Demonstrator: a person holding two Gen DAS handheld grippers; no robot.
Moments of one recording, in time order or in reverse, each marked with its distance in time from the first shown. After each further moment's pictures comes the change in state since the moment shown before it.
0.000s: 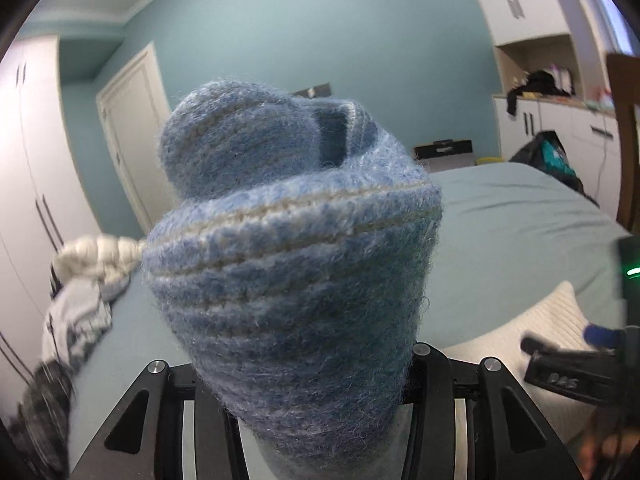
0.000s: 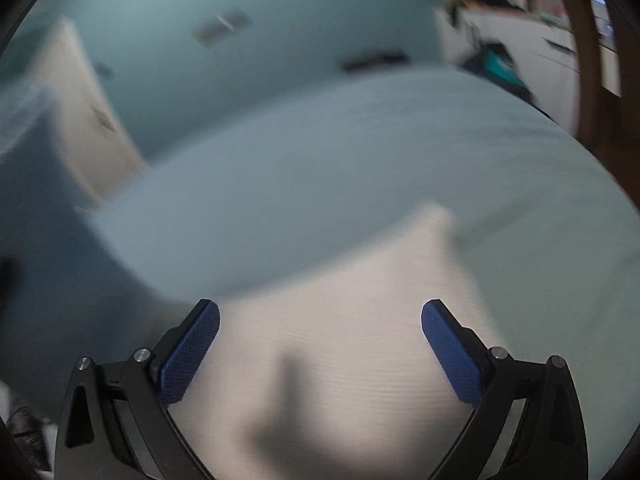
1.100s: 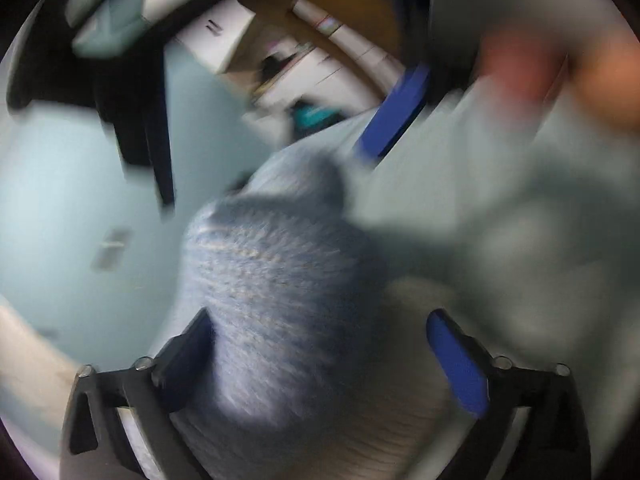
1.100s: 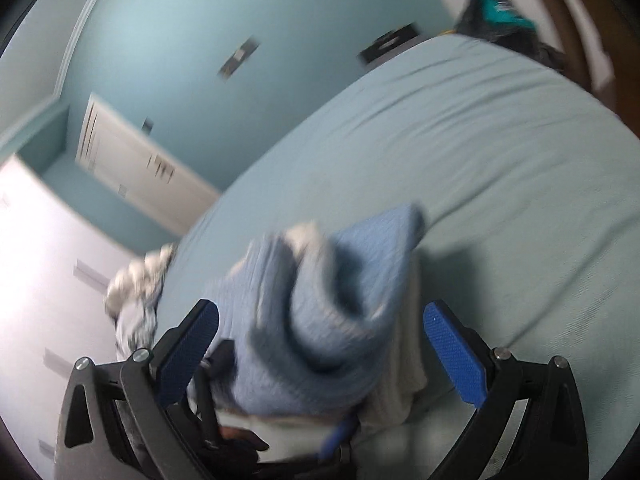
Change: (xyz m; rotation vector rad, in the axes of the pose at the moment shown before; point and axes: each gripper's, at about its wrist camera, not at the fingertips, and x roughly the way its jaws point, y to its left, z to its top) left arm -0.075 -0.200 -0.069 0.761 -0.204 -0.573; right arm -0.094 -0.105 0.015 0.150 -0.027 0.457
